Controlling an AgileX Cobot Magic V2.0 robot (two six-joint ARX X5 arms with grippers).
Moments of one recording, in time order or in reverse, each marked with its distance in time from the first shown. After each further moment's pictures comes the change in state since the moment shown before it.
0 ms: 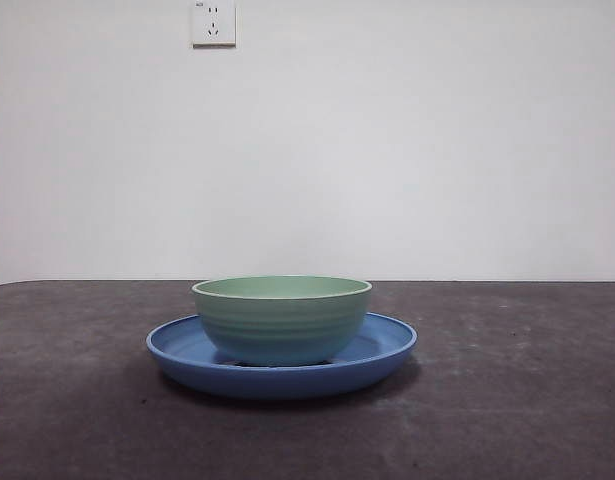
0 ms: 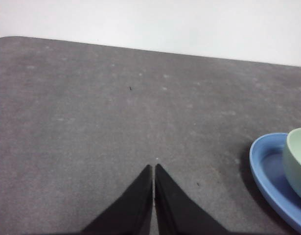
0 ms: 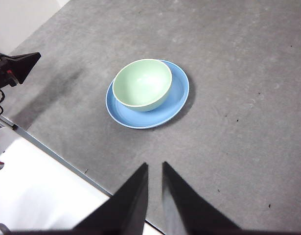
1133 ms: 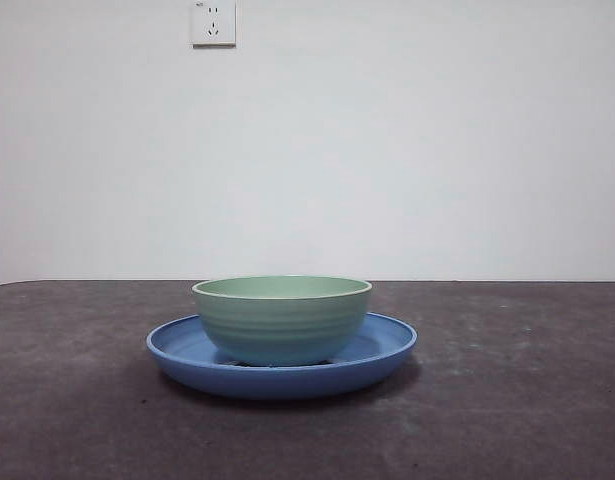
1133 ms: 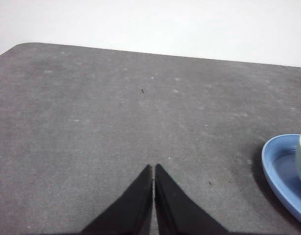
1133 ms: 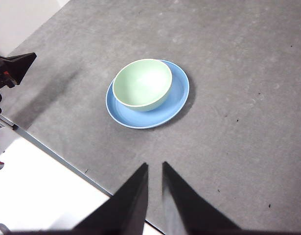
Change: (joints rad) left arm 0.002 -0.122 0.000 -0.118 -0.042 0.020; right arm 0.000 0.000 0.000 0.000 0.000 0.000
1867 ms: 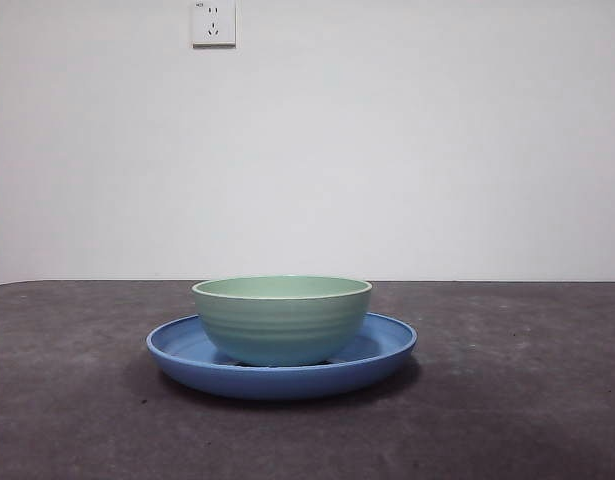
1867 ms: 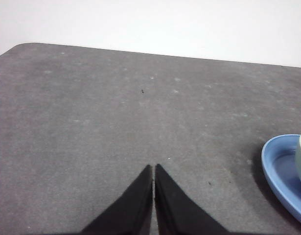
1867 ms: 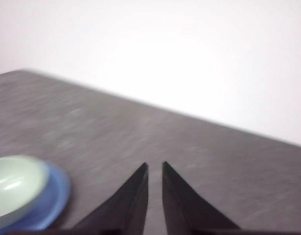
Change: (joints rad) left arm 0.000 0.000 0.000 0.000 0.000 0.000; right arm -0.278 -0.374 -0.754 0.957 0.097 -0.191
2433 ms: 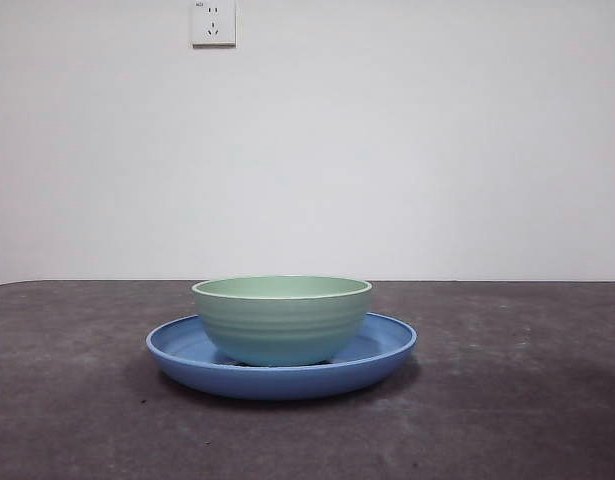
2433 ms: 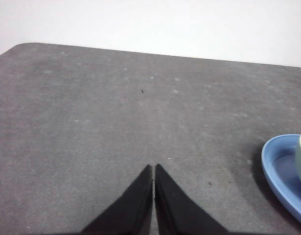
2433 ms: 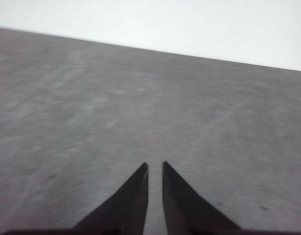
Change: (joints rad) left arm 0.000 0.000 0.000 0.000 0.000 0.000; right arm -0.071 -0.151 -0.459 0.192 0.207 0.041
